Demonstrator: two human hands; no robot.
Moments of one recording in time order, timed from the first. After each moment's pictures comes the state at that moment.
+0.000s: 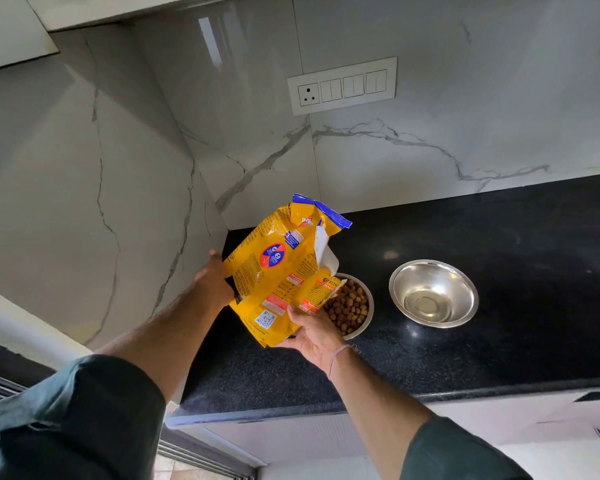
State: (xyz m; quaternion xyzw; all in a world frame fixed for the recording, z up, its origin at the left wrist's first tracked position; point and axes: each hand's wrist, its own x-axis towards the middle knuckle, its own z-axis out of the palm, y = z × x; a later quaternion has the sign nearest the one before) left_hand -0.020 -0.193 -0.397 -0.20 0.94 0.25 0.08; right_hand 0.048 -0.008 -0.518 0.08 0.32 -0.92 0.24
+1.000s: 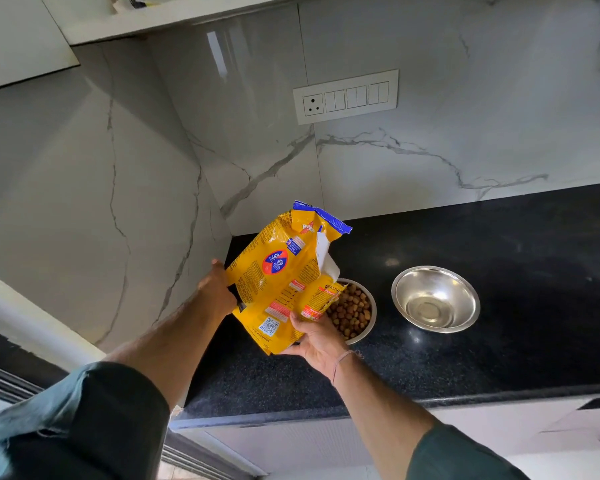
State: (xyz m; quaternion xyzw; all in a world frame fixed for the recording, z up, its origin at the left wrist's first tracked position) left_hand -0.017 -0.193 -0.407 -0.26 0.88 0.40 0.06; right_hand 0.055 -0.008 -0.515 0.08 0.35 -0.91 0.23
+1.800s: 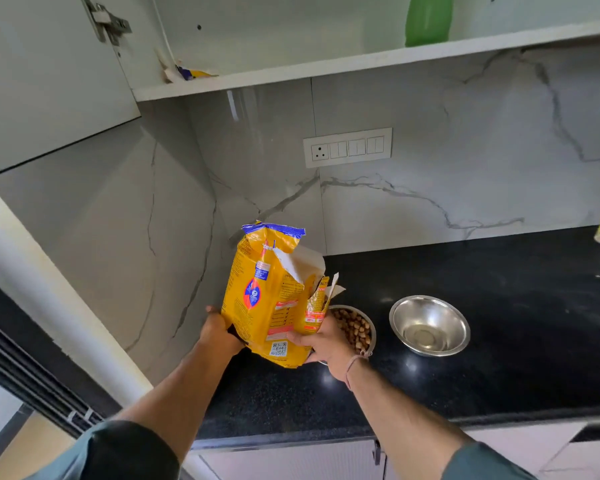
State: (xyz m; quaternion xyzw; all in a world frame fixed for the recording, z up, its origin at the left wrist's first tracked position) left_hand 0.027 -0.203 -0.402 -0.42 0.44 0.80 0.04; right_hand 0.073 0.007 -0.448 0.01 0.63 -0.76 0.15
